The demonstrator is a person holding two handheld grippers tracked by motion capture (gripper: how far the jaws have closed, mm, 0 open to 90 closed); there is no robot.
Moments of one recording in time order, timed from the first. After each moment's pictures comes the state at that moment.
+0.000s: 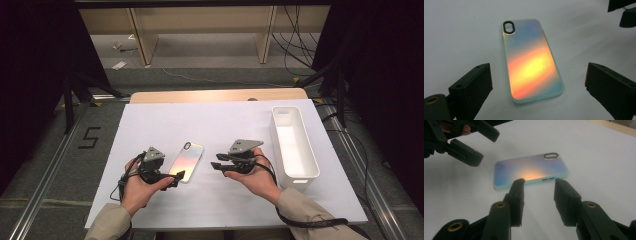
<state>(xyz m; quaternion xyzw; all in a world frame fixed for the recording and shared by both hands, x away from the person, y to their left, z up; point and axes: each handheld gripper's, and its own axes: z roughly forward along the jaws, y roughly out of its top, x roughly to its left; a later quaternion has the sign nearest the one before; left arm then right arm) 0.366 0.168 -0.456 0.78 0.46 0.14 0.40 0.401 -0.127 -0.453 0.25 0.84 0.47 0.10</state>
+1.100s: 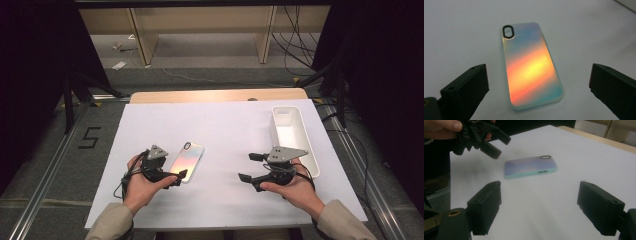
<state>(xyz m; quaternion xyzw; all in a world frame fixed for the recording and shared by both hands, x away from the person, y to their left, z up) 0.370 0.160 -0.453 0.78 0.45 0.15 0.39 0.365 -0.211 -0.434 0.23 0.81 0.53 0.10</state>
